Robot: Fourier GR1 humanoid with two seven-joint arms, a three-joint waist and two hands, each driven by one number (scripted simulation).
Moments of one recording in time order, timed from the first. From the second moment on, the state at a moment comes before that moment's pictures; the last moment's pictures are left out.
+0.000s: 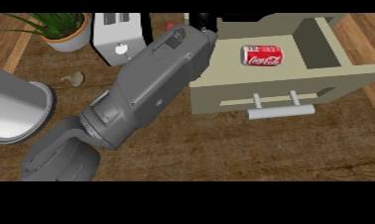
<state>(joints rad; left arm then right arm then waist) -1.41 0.00 -0.59 -0.46 1.00 0.78 -0.23 0.24 -0.09 -0.67 -2.35 -0.35 0.51 0.19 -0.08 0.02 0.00</state>
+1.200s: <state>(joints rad) -1.43 0.02 -0.59 -0.52 1.03 0.80 -0.23 -0.15 -0.08 -0.12 -2.11 0.69 0.32 0.00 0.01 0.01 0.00</state>
